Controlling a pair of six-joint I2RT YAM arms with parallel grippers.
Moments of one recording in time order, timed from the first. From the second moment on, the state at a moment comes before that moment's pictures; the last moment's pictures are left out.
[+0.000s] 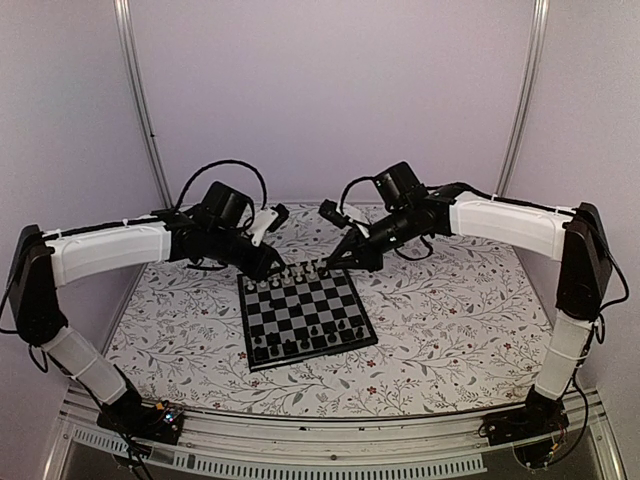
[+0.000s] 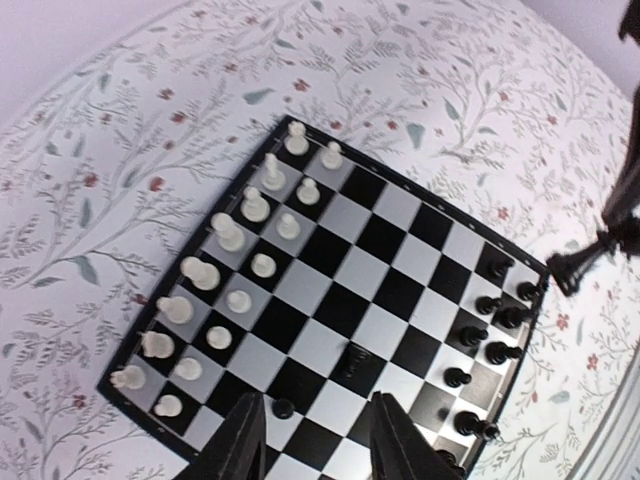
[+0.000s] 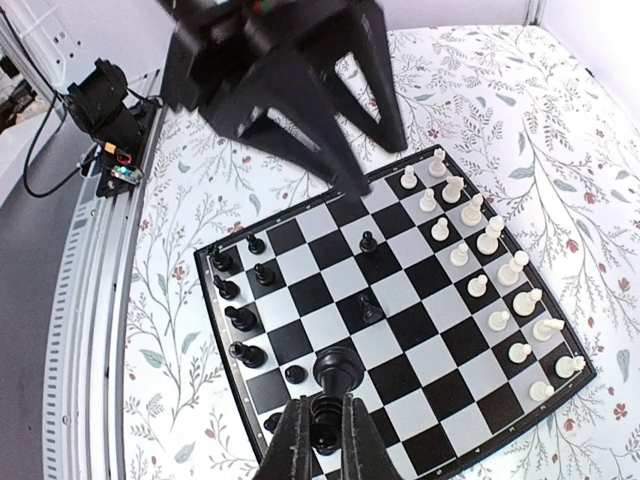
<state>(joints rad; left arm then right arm) -0.66 1.56 1.13 -0.38 0.17 0.02 0.74 1.85 1.53 -0.48 -0.66 -0.38</state>
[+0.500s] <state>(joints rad) -0.62 1.37 1.20 -0.16 -0.46 0.04 0.93 1.91 1.58 -0.75 -0.46 -0.60</state>
